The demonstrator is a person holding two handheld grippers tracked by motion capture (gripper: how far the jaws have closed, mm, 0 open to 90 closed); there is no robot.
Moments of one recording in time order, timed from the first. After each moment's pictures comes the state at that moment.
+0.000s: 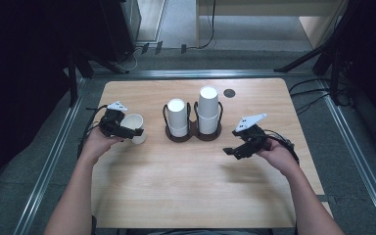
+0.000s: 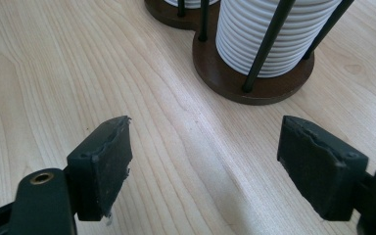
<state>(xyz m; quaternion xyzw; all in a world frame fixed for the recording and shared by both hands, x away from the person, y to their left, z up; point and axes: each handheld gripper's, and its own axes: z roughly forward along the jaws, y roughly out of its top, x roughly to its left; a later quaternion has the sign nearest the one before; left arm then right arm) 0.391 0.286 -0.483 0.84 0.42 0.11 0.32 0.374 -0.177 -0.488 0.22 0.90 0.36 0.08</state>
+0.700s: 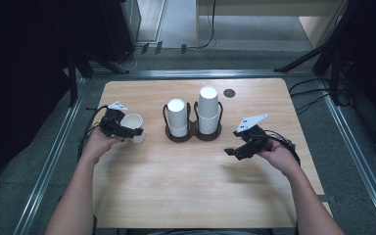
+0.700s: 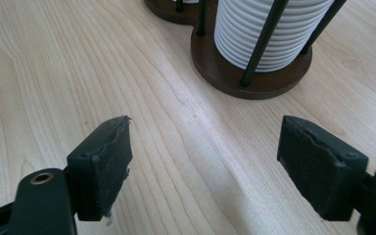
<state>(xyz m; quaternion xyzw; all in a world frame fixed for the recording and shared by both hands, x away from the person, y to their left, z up) 0.394 0.286 -0.488 0.83 0.43 0.11 0.32 0.372 -0.180 -0.488 0.22 0.91 0.36 0.08</state>
